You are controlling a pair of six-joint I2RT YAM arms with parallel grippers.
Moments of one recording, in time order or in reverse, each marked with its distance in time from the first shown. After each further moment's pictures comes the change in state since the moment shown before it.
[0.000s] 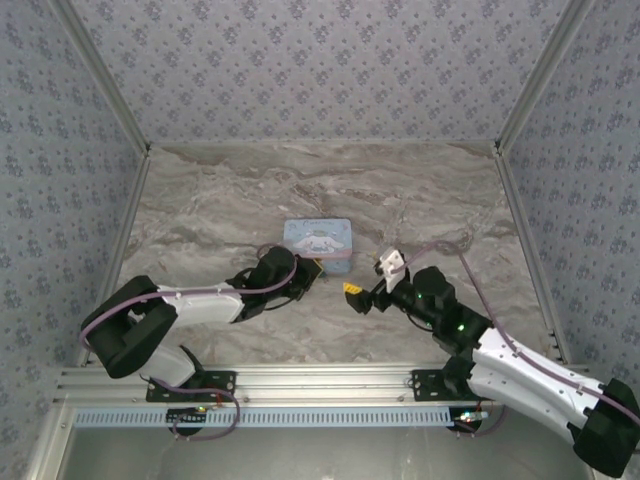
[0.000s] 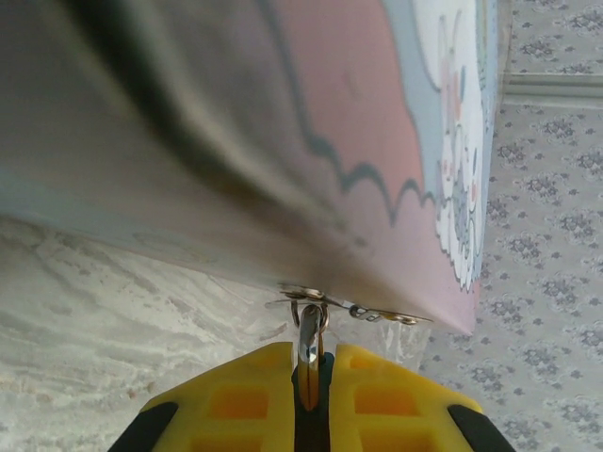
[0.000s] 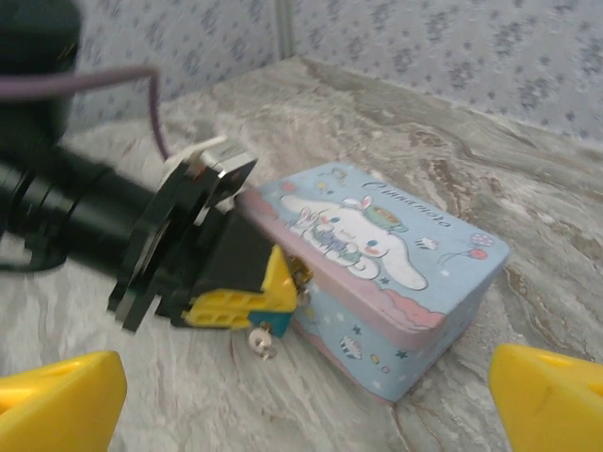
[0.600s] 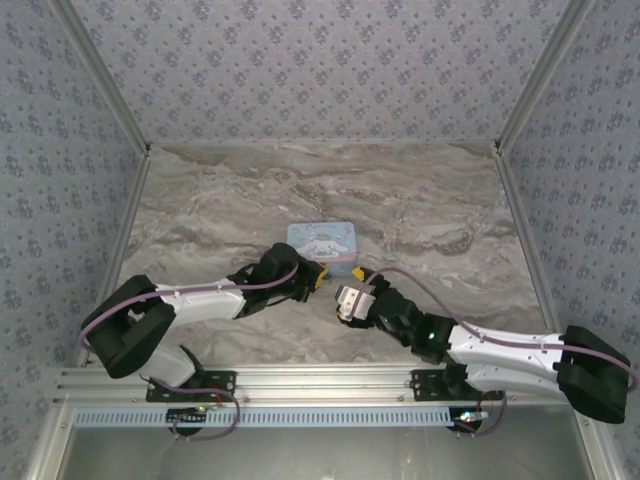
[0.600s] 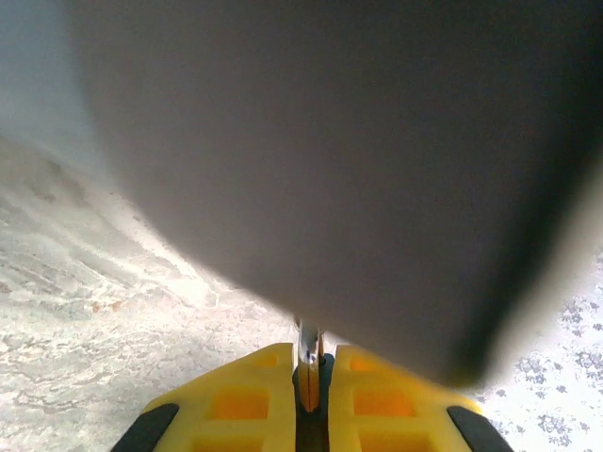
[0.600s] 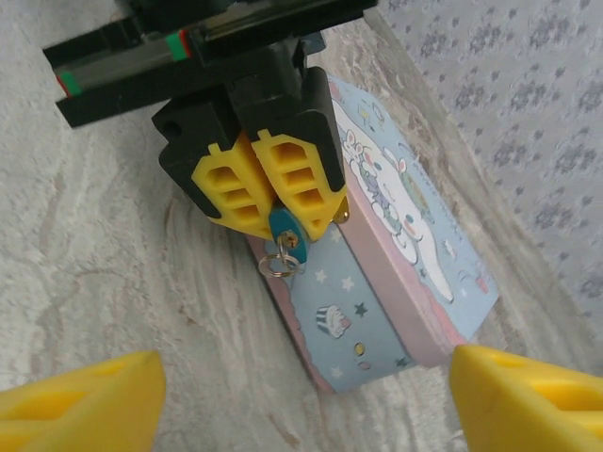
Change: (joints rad) left arm 0.000 0.000 0.047 -0.084 0.084 -0.255; right arm 0.270 0.280 -0.069 0.197 0.380 -0.518
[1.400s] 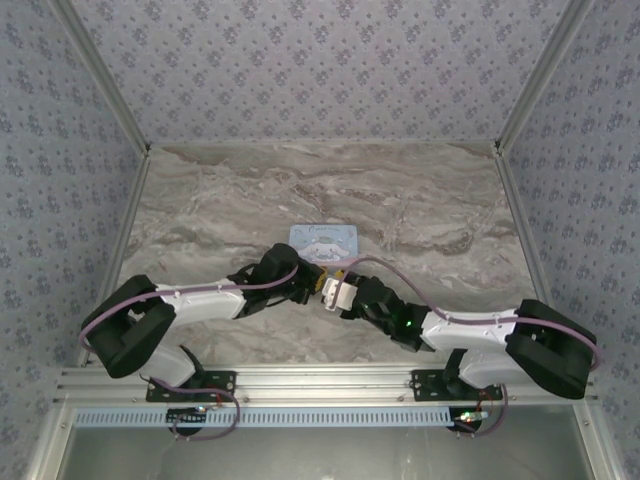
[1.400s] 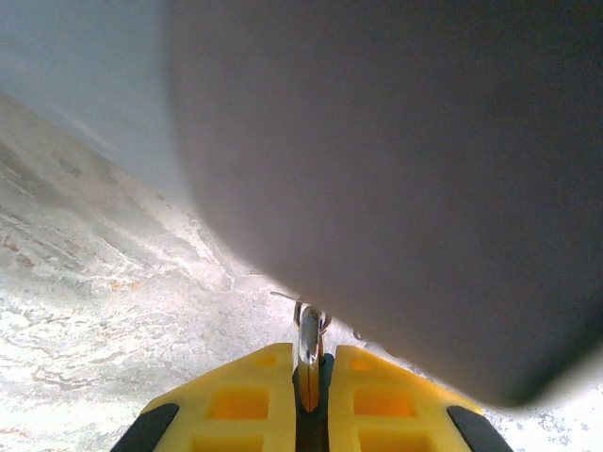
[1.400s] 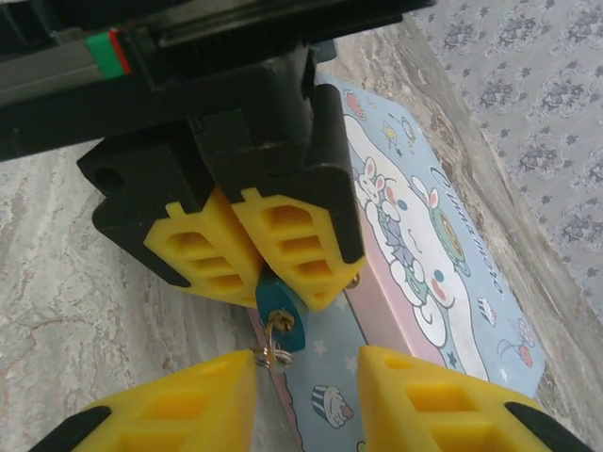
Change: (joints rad) left arm 0.000 0.002 0.000 -0.020 0.029 -0.025; right arm -0.053 0.289 0.090 0.166 -0.061 -0.023
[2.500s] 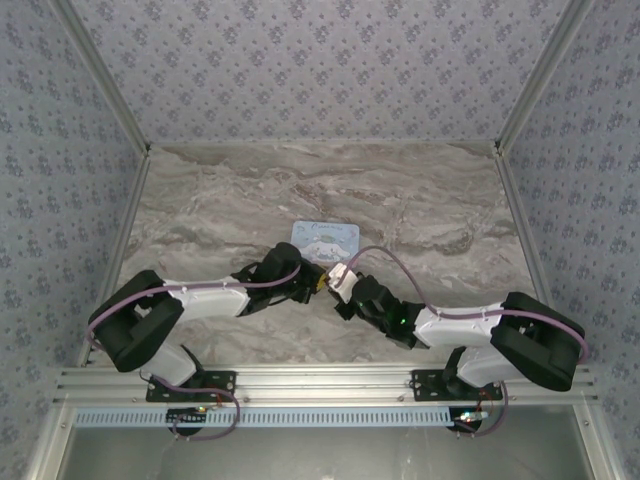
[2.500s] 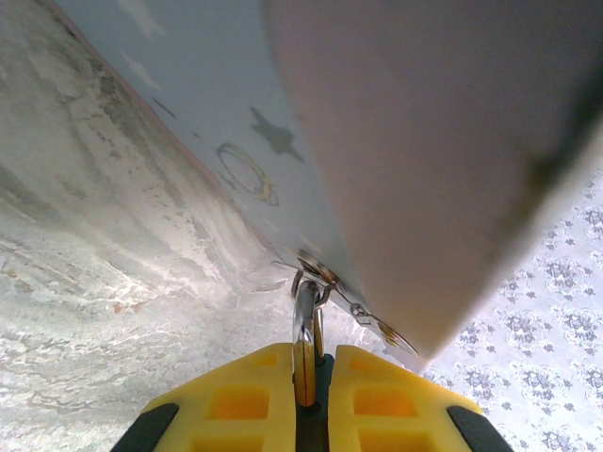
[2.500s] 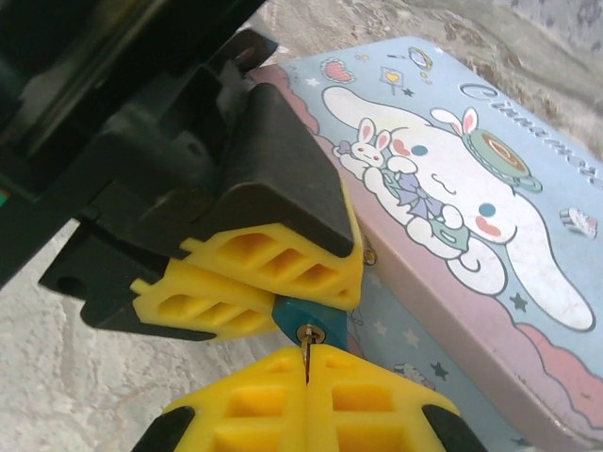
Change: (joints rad) left arm 0.002 0.045 0.017 0.008 0.000 -0.016; right arm -0.017 0.070 0.013 0.024 -0.026 0.531
